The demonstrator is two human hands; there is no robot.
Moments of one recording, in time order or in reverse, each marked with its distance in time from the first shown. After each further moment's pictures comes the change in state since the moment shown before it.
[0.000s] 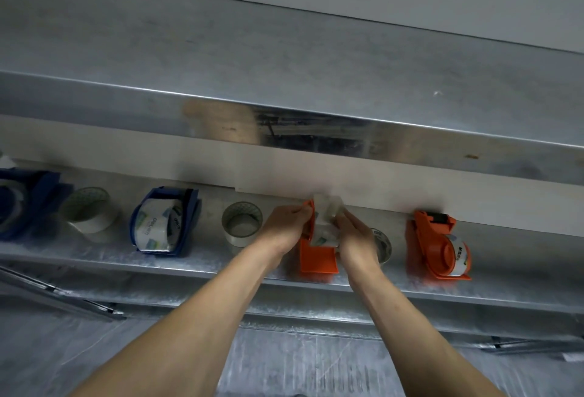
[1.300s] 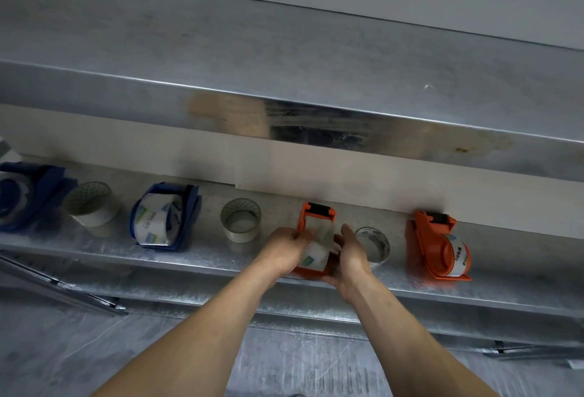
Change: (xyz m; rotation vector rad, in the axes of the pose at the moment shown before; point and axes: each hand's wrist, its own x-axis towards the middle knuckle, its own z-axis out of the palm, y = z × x) left_hand -0.014 -0.032 0.013 0.235 -0.054 -0.068; right_hand 0.006 0.036 0.006 0.401 -0.019 0.571
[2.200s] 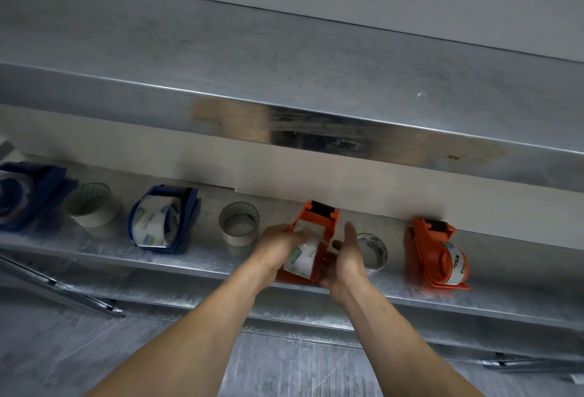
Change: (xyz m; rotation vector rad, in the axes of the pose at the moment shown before) left_hand -0.001 0.004 -0.006 -0.505 -0.004 -0.014; right_hand -0.014 -0.009 0.008 0.096 -0.036 -0.017
